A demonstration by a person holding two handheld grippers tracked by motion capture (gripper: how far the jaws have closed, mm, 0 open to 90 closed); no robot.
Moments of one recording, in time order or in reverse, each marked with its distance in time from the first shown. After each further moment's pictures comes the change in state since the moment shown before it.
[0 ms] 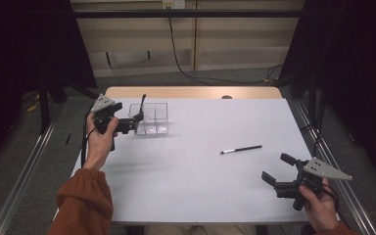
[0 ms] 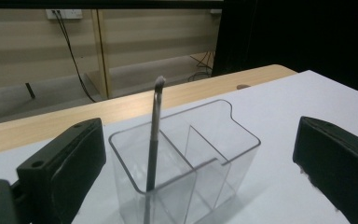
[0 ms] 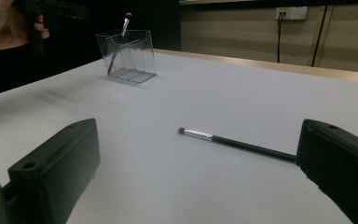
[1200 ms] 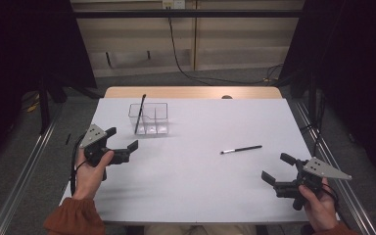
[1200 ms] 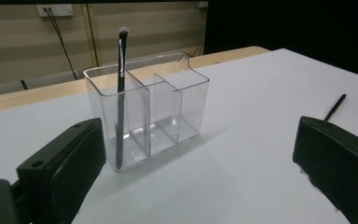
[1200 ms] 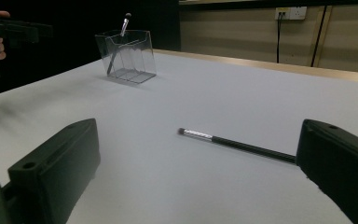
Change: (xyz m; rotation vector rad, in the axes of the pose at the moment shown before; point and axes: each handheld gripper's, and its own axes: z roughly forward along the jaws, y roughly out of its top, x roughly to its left) left arm -0.039 -0.043 -0.066 0.018 -0.032 0.015; right arm 0.000 0.000 0.001 -0.002 -0.002 0.004
